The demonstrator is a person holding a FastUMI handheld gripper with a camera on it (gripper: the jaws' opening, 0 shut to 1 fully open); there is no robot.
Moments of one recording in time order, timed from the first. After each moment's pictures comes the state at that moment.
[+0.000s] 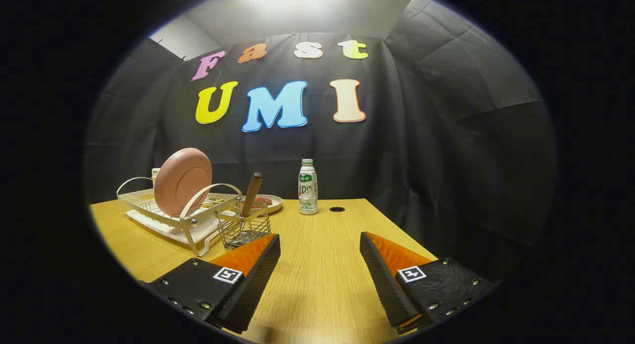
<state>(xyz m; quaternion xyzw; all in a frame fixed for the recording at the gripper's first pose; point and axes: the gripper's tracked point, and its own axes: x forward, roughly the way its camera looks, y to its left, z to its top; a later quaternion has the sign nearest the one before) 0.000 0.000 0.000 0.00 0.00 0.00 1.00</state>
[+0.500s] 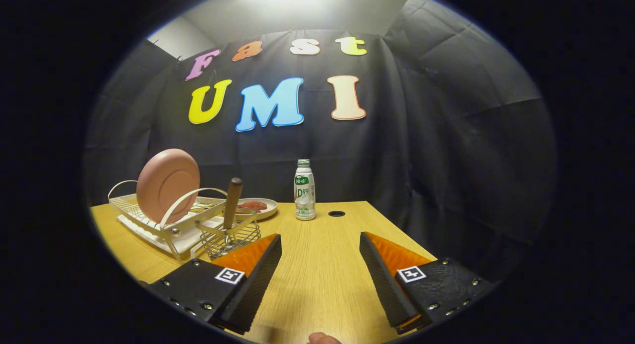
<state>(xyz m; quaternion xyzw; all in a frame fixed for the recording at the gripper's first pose) 0.065 -0.010 0.011 0.02 0.00 -0.01 1.00</state>
